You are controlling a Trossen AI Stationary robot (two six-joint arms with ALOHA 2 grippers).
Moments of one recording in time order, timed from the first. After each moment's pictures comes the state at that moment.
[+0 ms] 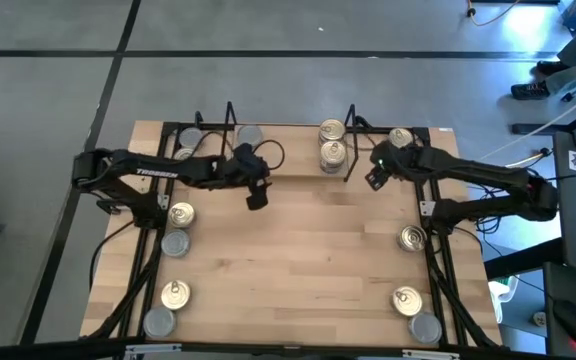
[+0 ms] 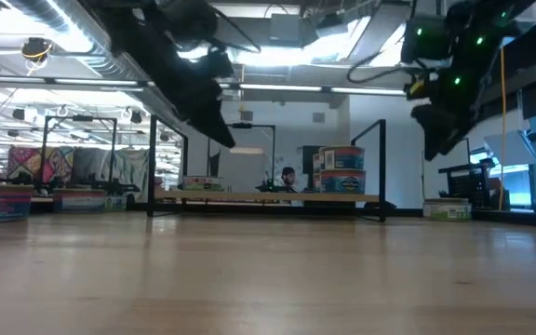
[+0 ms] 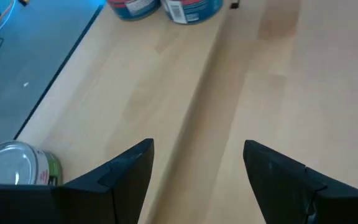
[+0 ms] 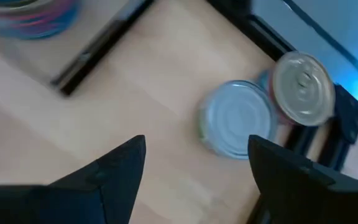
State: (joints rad) left arm 0.20 1.43 0.84 -0.18 -0.29 0.05; right arm -0.45 1.10 0.78 -0.85 0.45 0.36
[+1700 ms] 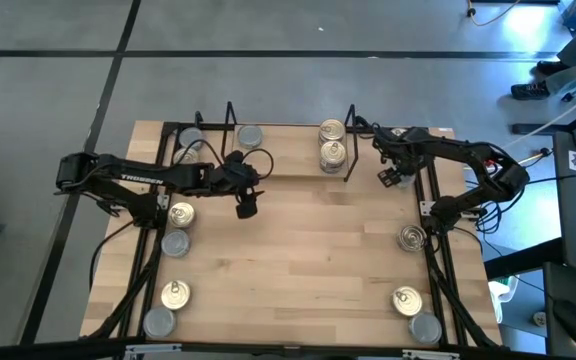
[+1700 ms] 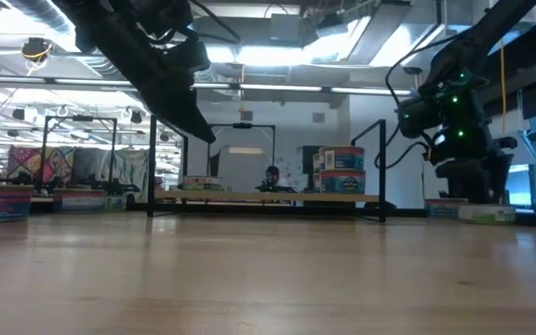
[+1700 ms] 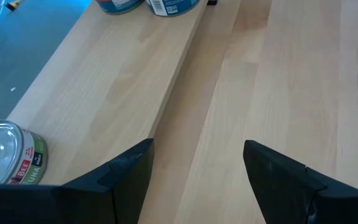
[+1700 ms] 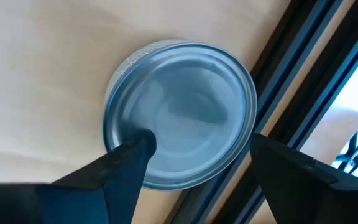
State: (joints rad) left arm 0.14 1.31 0.73 -0.17 -0.29 0.01; right arm -0.83 1.45 0.77 -1.02 0.28 0.28
